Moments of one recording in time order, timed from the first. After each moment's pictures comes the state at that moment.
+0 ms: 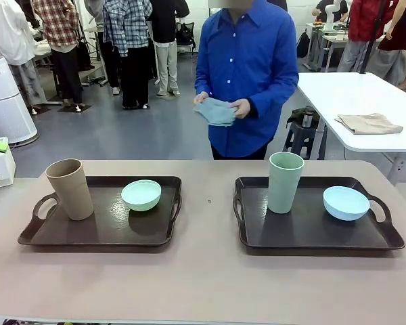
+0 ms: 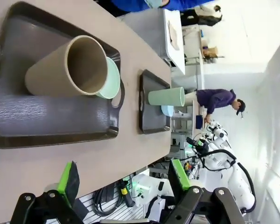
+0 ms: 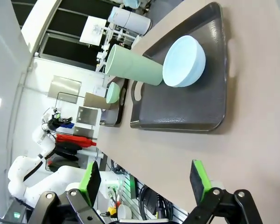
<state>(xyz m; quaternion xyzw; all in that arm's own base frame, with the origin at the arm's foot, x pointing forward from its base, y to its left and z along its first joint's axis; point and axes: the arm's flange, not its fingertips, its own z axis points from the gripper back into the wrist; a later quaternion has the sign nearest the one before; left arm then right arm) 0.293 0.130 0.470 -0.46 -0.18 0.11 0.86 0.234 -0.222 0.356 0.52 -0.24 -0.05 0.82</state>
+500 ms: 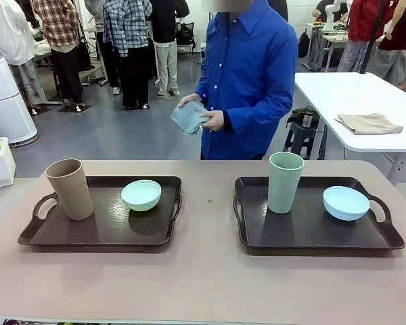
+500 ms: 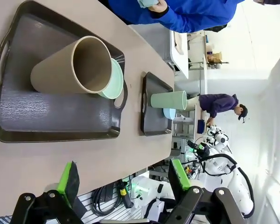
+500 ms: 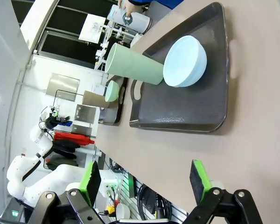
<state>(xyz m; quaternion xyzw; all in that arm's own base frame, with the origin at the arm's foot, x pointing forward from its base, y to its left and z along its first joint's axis) 0.289 0.131 0.477 -0.46 -0.17 0.12 0.86 0.236 -0.220 0.358 0.52 -0.24 -0.04 0.82</state>
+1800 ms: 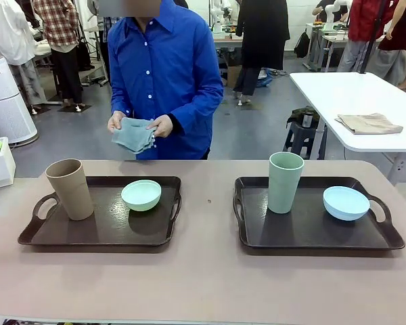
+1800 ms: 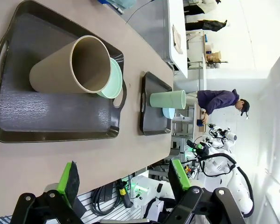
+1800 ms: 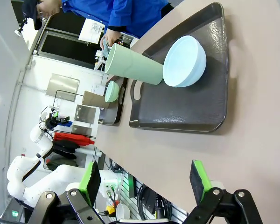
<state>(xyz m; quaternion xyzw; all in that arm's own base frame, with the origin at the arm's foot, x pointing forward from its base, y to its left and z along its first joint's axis) 0.289 0.131 0.476 -0.46 -0.17 0.12 0.86 0.235 -0.221 0.358 0.52 -0.24 -0.04 0.82</state>
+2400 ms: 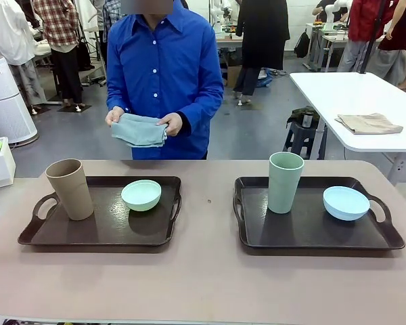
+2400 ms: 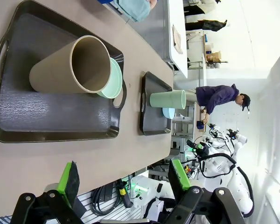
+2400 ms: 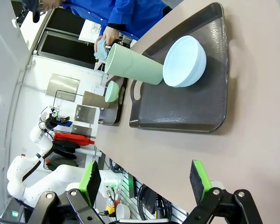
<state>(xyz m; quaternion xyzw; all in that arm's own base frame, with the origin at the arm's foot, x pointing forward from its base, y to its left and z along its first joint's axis) 0.289 0.131 0.476 -0.46 -0.17 0.12 0.86 0.235 -0.221 0.358 0.52 -0.24 -0.04 0.82</state>
